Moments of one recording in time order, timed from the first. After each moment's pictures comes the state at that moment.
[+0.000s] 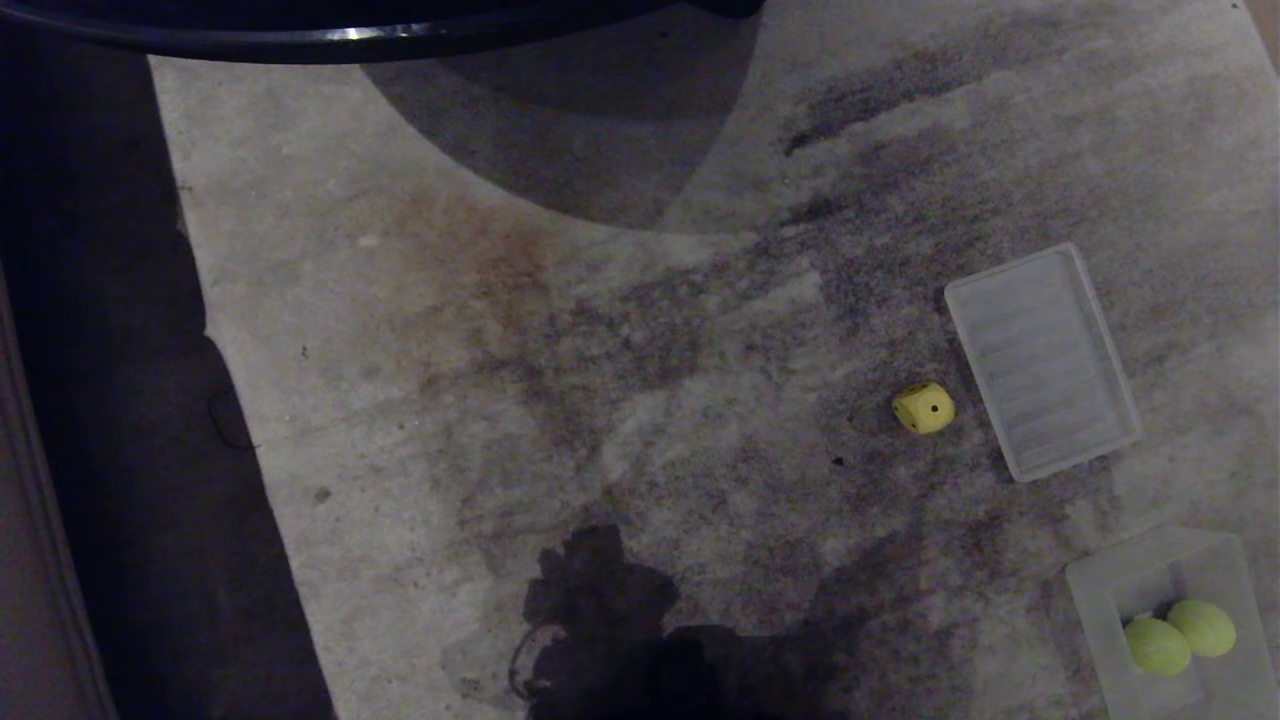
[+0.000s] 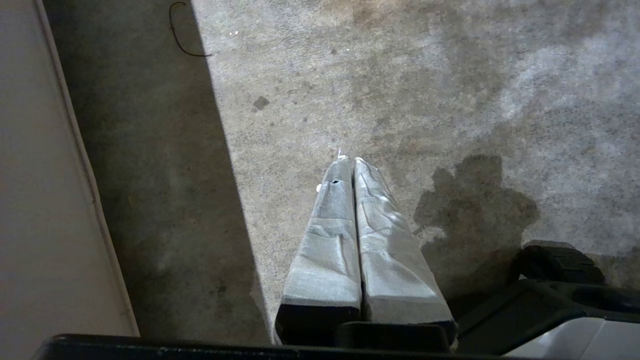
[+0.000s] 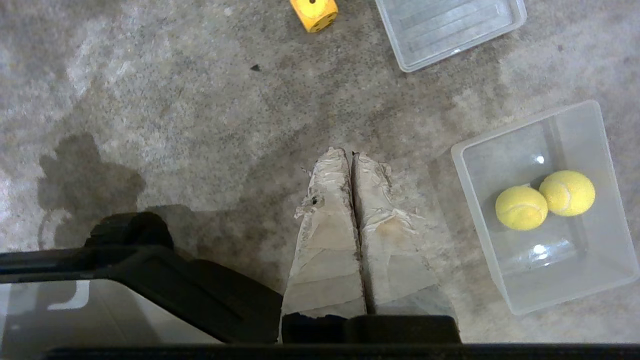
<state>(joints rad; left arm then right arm) -0.01 0.00 0.00 0.00 0.05 -0.05 0.01 0.00 -0.02 0.05 -0.01 0.05</state>
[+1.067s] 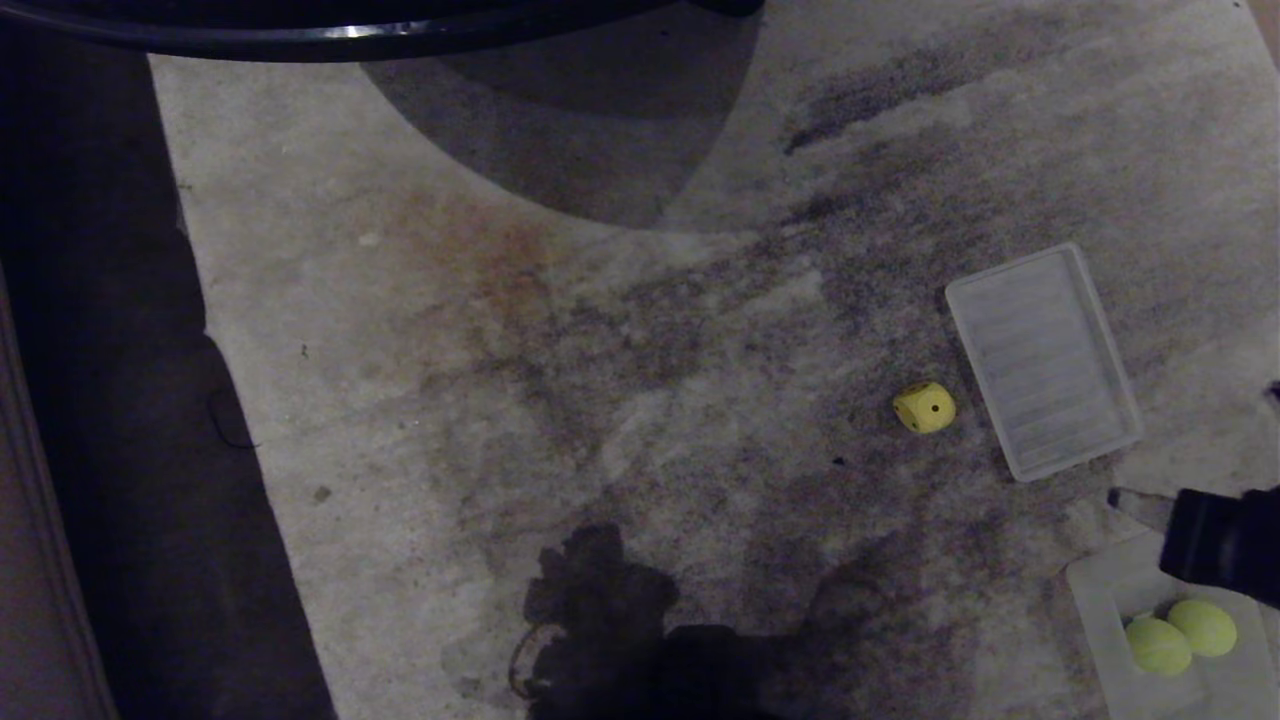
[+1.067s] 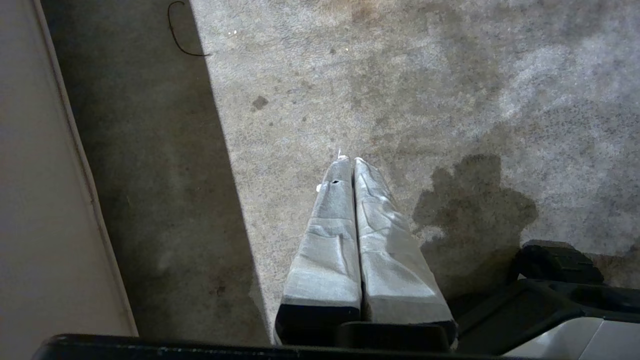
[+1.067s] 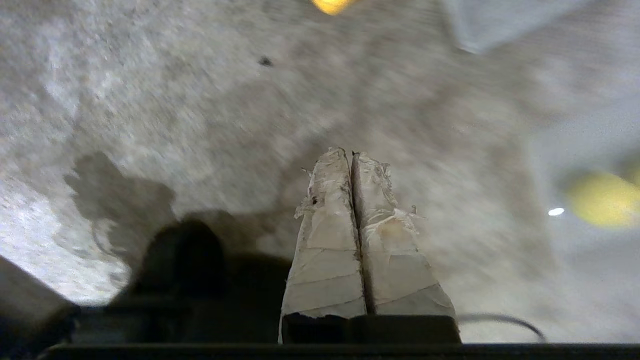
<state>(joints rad) 0.00 0.00 0.00 0.00 0.05 -0.05 0.07 1.20 -0.43 -0.36 0.02 0.22</state>
